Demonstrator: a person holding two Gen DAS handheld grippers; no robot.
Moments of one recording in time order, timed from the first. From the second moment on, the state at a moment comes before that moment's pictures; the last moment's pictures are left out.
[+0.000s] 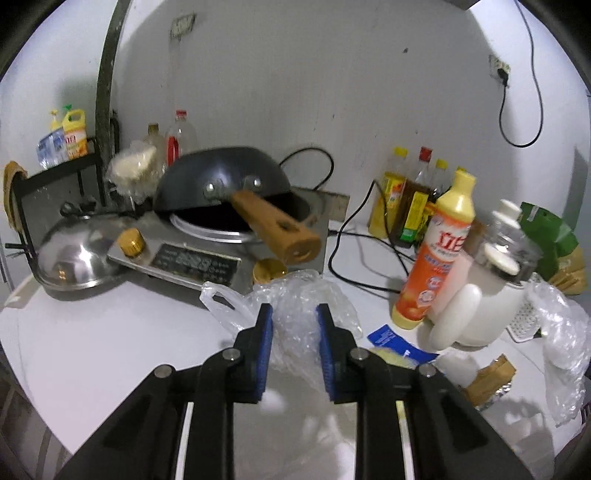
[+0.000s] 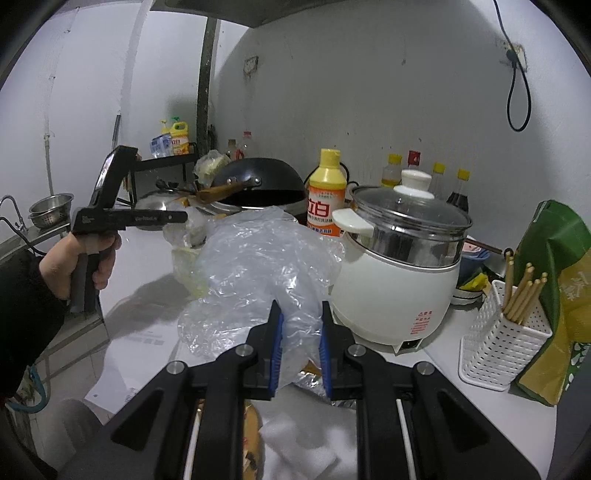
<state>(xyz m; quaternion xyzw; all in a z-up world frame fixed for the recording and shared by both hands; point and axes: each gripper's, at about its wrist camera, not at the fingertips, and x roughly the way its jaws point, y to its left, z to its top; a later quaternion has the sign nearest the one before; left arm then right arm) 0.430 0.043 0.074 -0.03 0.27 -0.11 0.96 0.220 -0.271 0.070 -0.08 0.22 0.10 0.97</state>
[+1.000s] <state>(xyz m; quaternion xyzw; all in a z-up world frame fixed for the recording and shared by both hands) 0.228 0.055 0.105 -0.02 0.23 -0.13 0.96 0.107 -0.219 0.092 -0.09 0.20 0.14 0.97</state>
